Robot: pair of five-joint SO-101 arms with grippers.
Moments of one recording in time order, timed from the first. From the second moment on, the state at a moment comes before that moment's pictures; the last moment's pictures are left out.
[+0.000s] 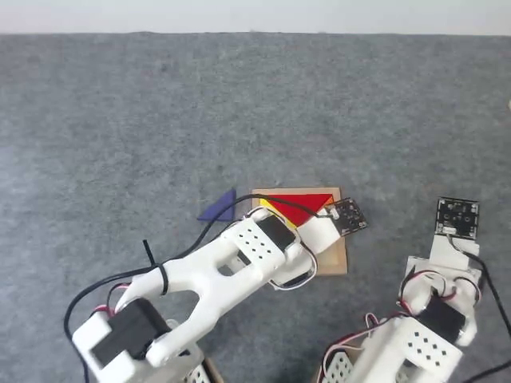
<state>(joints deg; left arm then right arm) 44.0 -5.8 40.9 61.2 -10.2 31.0 -83.1 81.1 62.9 22.5</state>
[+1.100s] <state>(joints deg) 44.1 -5.8 37.8 55.5 -6.8 31.0 -83.1 81.1 62.9 22.5</state>
